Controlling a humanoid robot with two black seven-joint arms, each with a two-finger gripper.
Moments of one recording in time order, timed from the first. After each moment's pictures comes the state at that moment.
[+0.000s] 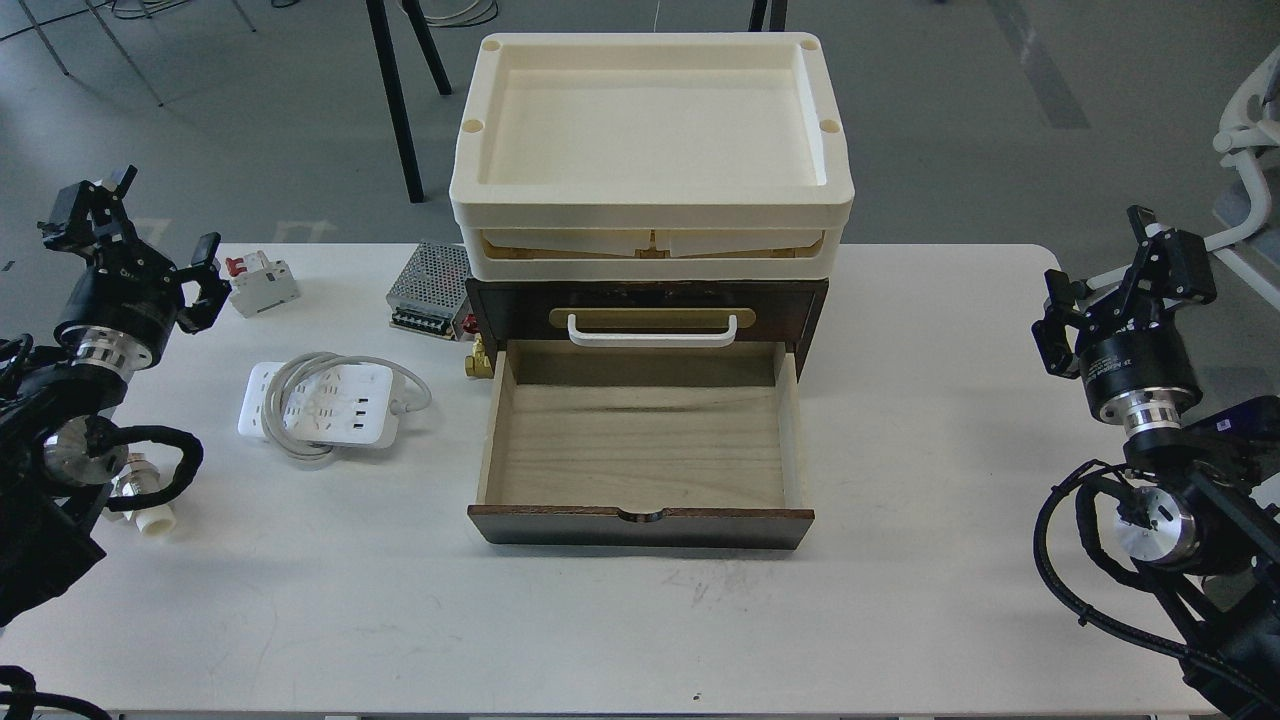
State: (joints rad) left arm -0.65 0.44 -0.70 -0.38 0.02 -0.49 -0.49; right arm 0.25 -0.40 1.12 1.12 -0.45 -0.02 0.49
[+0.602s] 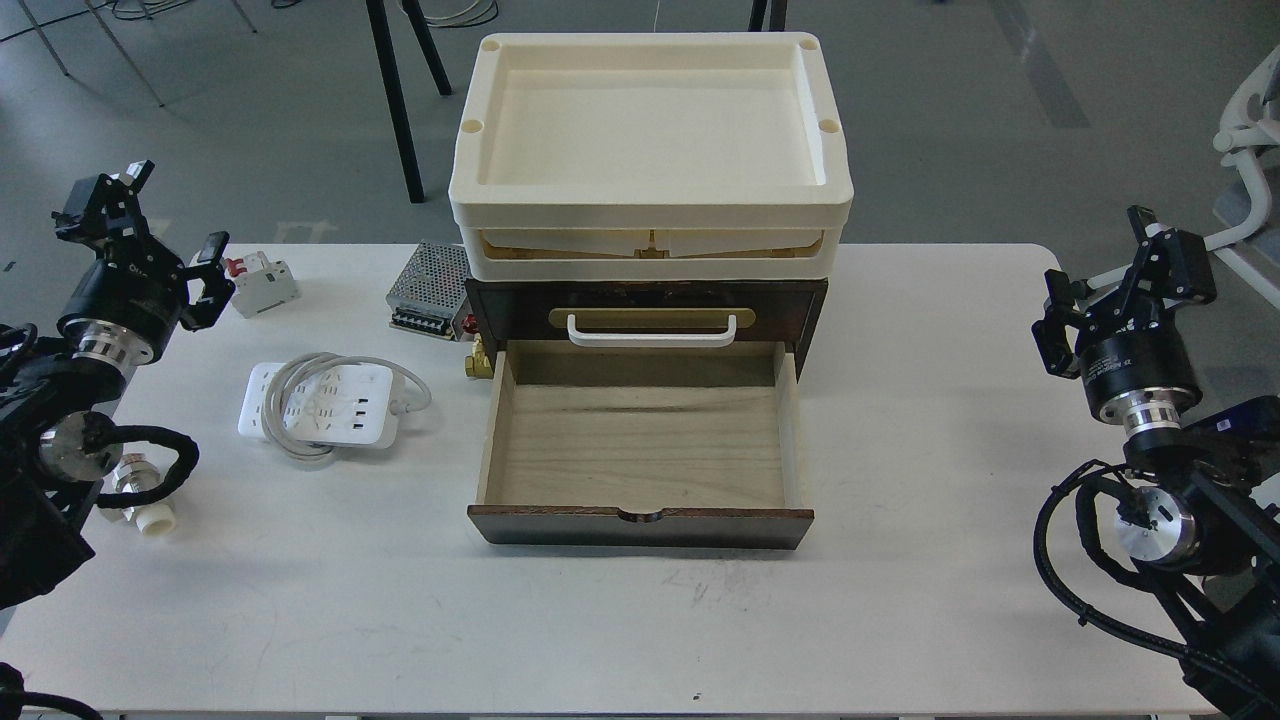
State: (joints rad) left arm -0.67 0.47 -0.65 -0.38 0.17 -0.49 -0.49; right arm 0.25 -0.40 1.12 1.12 -0.45 -0.02 0.49
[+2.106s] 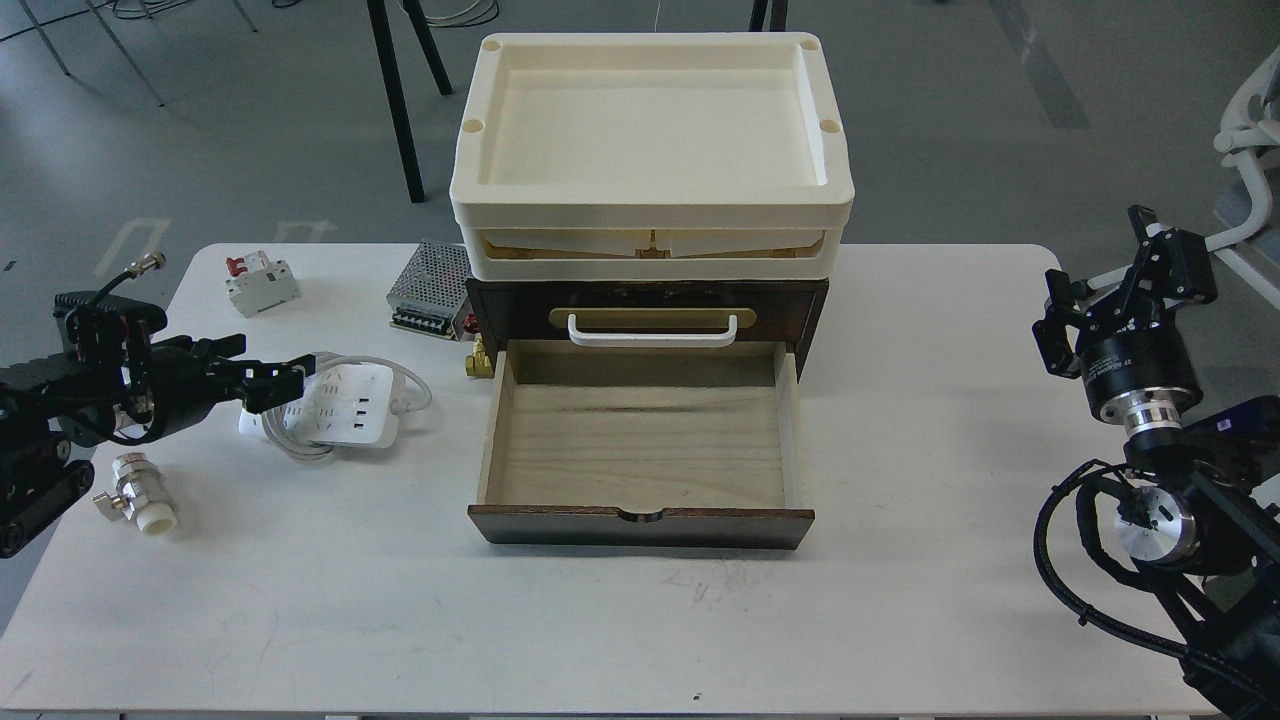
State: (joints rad) left arm -0.74 0.63 -0.18 -0.55 1.61 0.05 -0.49; right arm 0.25 -0.41 1.12 1.12 -0.45 -0.02 0.49
